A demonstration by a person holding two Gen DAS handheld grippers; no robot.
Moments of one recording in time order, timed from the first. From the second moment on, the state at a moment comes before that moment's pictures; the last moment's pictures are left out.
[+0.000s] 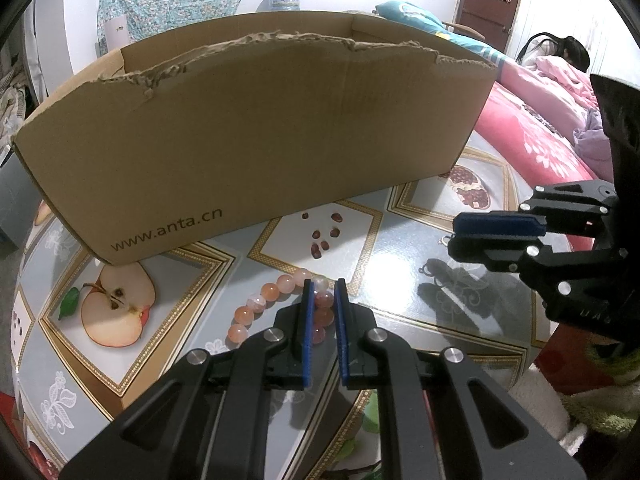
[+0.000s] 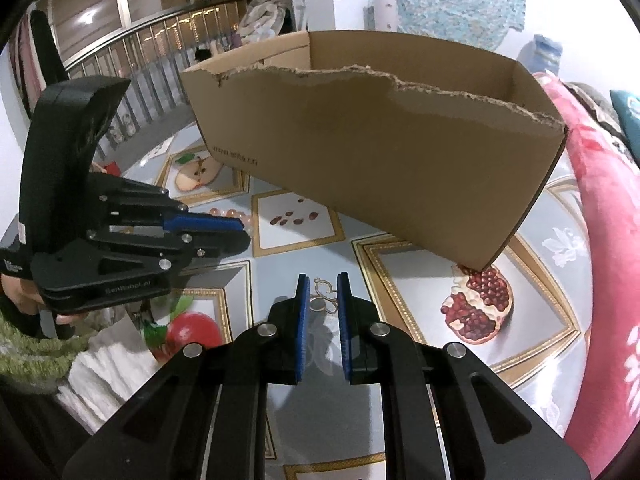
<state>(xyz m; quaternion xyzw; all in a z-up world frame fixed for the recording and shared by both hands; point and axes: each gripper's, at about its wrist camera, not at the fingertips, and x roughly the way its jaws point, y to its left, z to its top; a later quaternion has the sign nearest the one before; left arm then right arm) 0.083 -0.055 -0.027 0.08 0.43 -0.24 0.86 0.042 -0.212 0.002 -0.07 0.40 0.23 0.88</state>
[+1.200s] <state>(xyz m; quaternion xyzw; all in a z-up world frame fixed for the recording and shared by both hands) 0.059 0.016 0.027 -0.04 0.38 -0.24 0.89 0.039 -0.230 0.056 0.02 0.33 0.24 0.91</state>
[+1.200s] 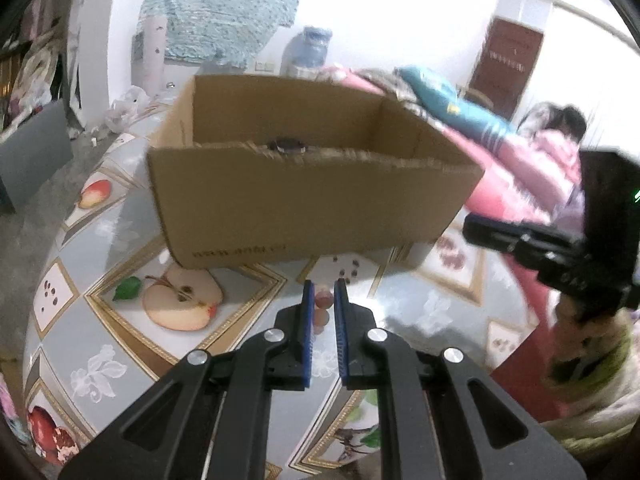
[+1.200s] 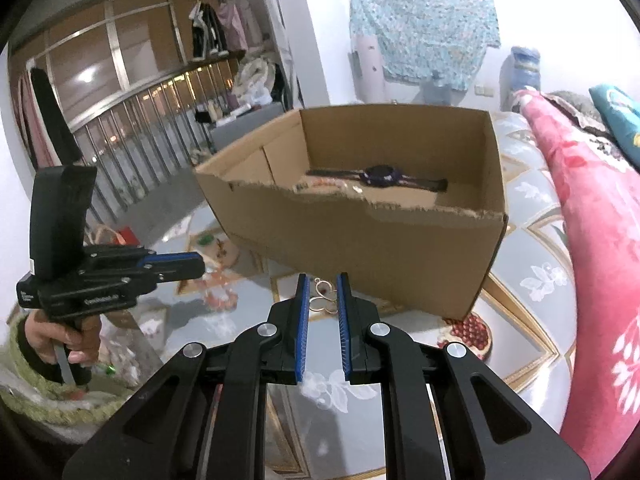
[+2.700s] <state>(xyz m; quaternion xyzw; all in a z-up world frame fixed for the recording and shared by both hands) 0.226 -0.041 0.049 0.02 0.46 -0.24 0.86 0.256 -0.211 0.064 -0.01 0.51 0.25 0.82</state>
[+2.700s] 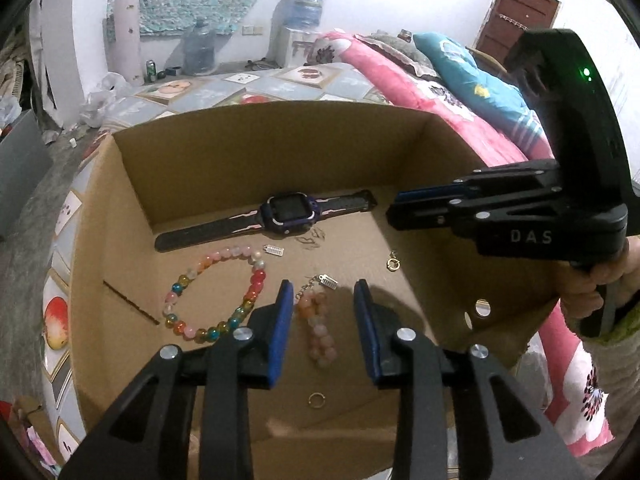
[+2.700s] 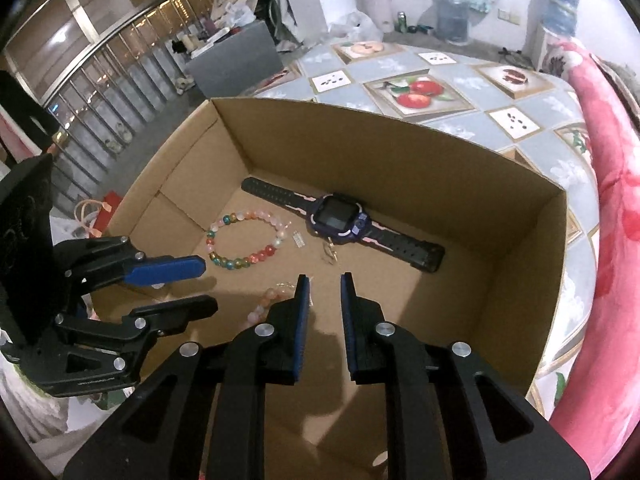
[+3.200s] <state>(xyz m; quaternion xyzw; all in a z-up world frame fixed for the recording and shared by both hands) 0.173 0.028 0.115 -0.01 0.34 -0.17 0.92 0.187 -0.286 0.134 0.07 0.39 0.19 0.90</state>
